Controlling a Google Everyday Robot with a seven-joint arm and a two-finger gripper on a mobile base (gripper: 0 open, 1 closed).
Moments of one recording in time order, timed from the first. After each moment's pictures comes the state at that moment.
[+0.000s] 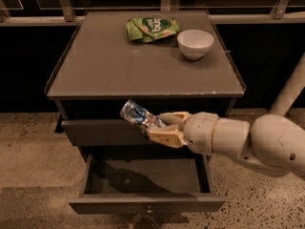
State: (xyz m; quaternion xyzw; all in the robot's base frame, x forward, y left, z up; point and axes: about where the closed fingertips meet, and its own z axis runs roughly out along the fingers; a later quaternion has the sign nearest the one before) arm 0.484 -0.036 0.812 -0.37 0.71 0.30 0.51
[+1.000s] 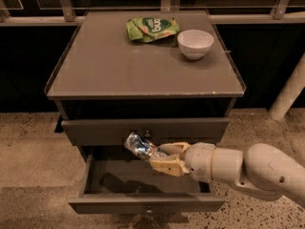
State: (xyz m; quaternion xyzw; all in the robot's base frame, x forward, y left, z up) arm 0.450 -0.042 0.720 -0.35 0.74 0.35 0.45
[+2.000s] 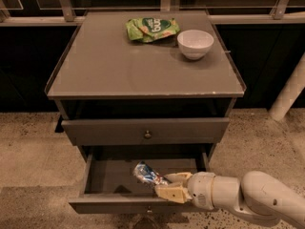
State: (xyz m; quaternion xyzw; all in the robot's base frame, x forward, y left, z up) arm 0.410 -0.058 0.614 -0.29 0.79 0.38 0.37
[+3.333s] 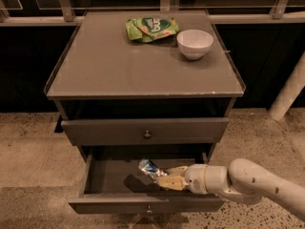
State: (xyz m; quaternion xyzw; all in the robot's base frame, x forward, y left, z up) arm 0.468 -0.070 0.540 -0.26 0.81 0.40 0.33
